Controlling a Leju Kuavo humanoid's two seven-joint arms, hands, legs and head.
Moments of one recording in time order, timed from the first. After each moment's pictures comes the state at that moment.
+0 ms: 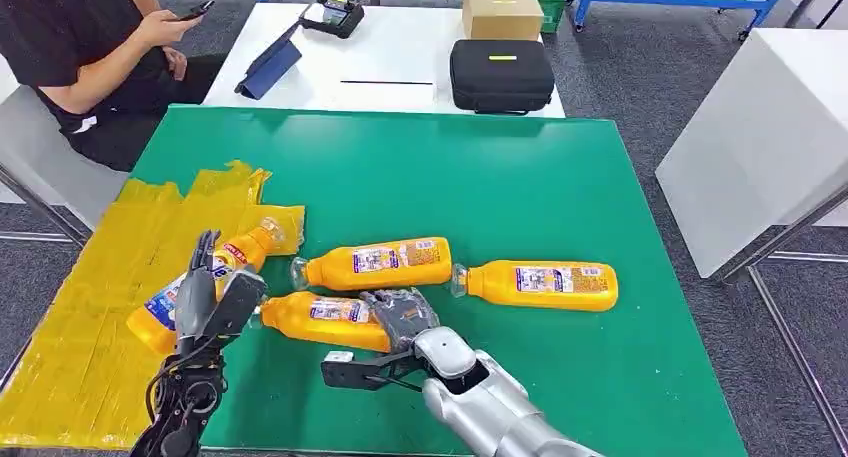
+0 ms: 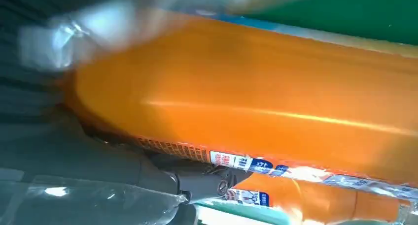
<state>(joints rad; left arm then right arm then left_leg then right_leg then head) -0.14 -0.04 -0.10 -1.02 -0.65 0.41 -0.26 -0.46 0.23 0.62 -0.45 1.20 0.03 -0.02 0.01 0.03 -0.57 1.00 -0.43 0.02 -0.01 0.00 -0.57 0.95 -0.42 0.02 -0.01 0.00</state>
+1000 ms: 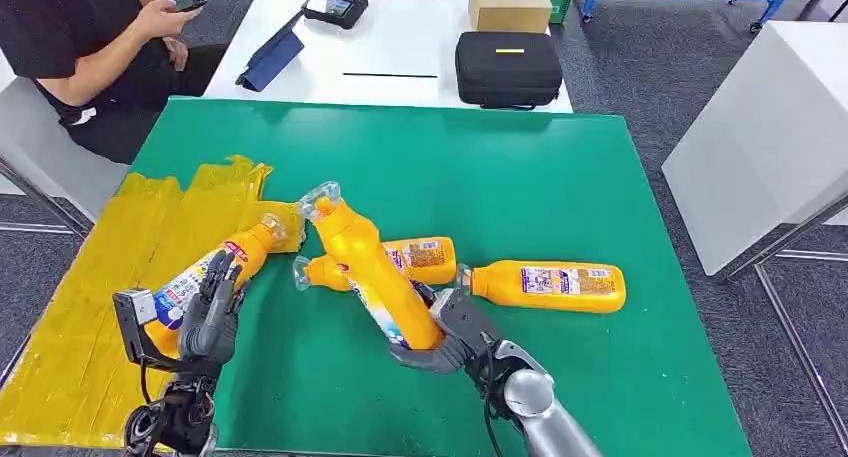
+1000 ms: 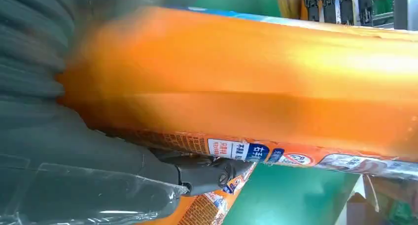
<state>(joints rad) -0.02 -0.09 0.04 -1.14 0.39 -0.22 -0.35 -0.18 0.06 0.33 -1.04 0.16 0.34 -0.26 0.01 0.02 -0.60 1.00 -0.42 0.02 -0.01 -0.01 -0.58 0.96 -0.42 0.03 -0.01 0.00</state>
